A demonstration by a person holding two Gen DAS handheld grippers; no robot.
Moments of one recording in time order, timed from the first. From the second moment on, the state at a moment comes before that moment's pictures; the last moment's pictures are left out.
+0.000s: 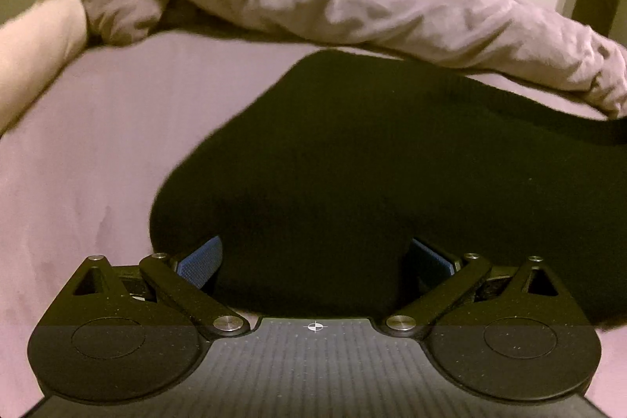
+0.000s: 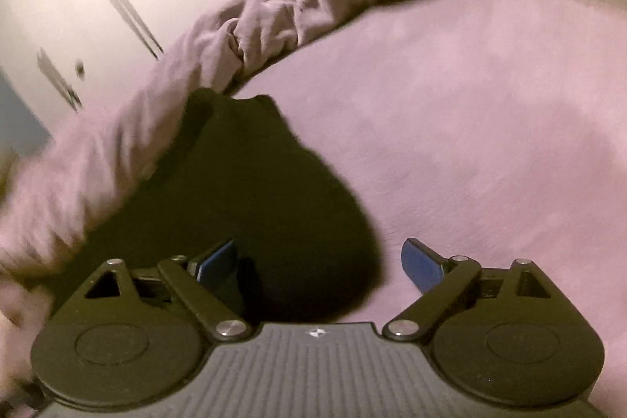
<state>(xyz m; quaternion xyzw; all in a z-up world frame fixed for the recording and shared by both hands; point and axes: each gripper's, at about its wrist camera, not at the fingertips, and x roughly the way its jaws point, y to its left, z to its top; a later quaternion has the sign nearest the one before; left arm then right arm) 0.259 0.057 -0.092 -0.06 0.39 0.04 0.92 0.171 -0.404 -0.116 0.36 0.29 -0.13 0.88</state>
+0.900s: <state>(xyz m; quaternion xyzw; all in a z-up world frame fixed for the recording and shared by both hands) 0.270 0.129 -0.092 -0.36 0.35 0.05 0.86 0.177 -0.413 -0.135 0.53 0.27 -0.10 0.79</state>
